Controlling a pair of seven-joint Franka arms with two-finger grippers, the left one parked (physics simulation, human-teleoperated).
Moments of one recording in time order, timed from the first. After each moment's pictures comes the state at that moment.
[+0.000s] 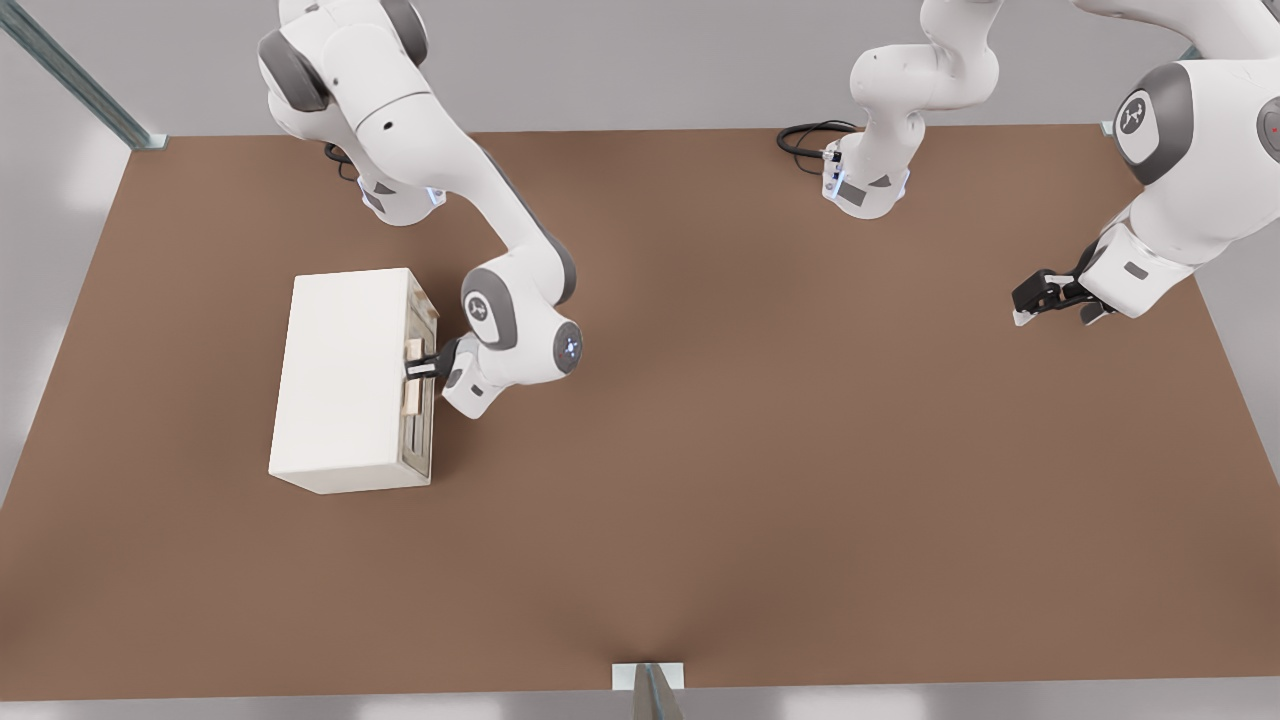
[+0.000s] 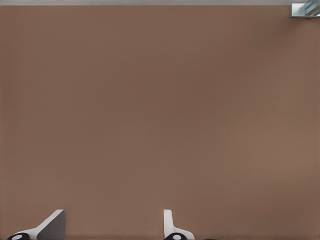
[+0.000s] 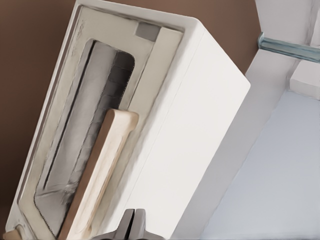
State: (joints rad) arm 0.68 0.52 -0.09 -1.60 -0.64 1.36 0.33
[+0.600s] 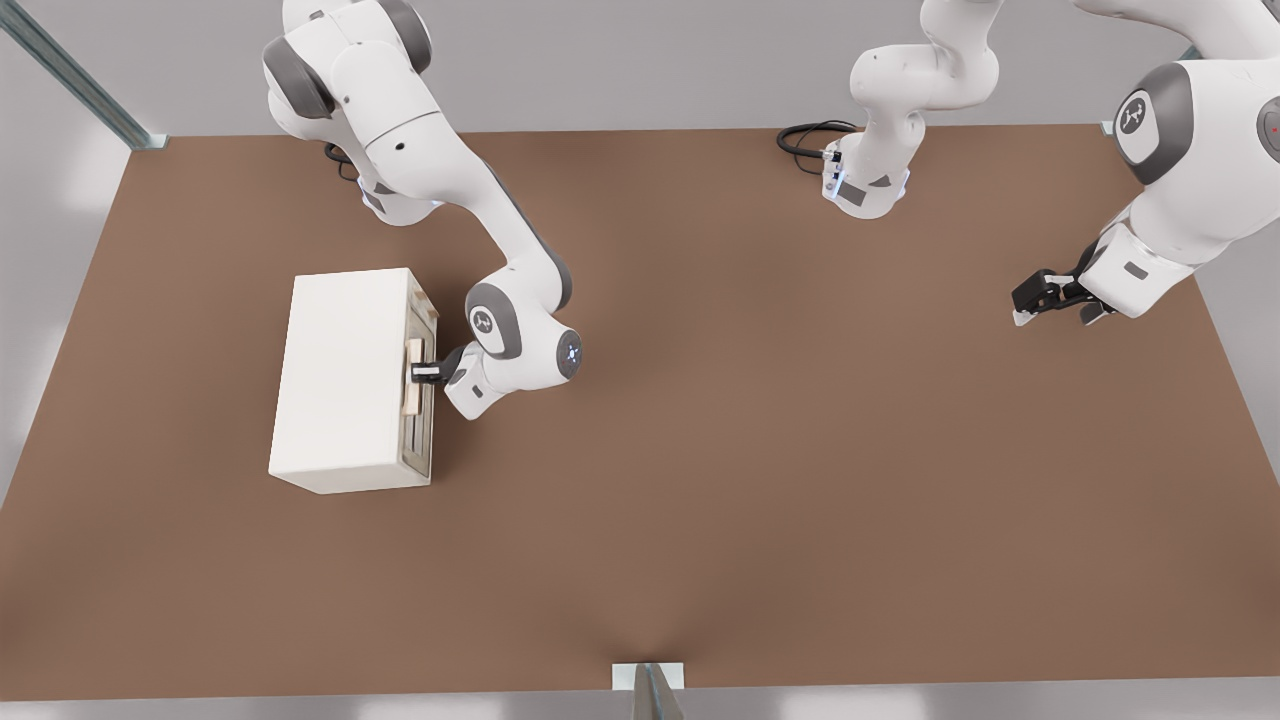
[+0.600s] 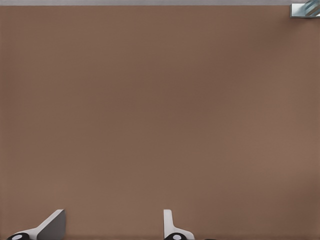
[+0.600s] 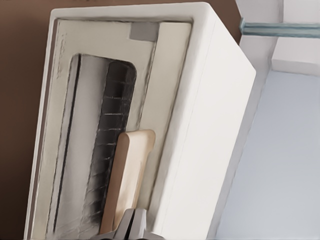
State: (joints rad) arm 0.68 0.54 -0.09 -1.67 -0.66 1.44 0.58
